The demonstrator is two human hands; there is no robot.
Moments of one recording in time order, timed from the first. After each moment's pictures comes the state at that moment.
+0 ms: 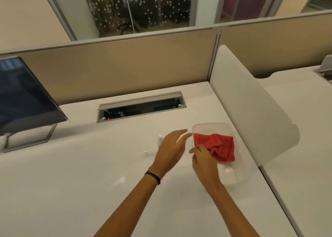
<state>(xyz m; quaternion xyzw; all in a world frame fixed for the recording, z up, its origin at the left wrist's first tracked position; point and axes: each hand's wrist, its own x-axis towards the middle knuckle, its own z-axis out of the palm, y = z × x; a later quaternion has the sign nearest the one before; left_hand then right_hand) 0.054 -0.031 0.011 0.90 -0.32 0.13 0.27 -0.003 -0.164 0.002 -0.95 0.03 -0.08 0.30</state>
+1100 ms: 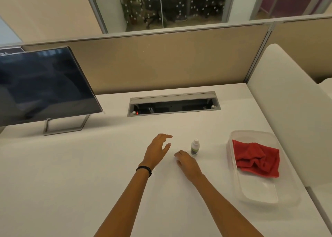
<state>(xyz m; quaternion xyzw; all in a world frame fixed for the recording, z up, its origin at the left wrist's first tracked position) 0.100 0.128 -0.043 0.92 -0.06 -0.04 0.37 0.075 -0.027 -0.097 -0.95 -0.15 0.12 0.24</state>
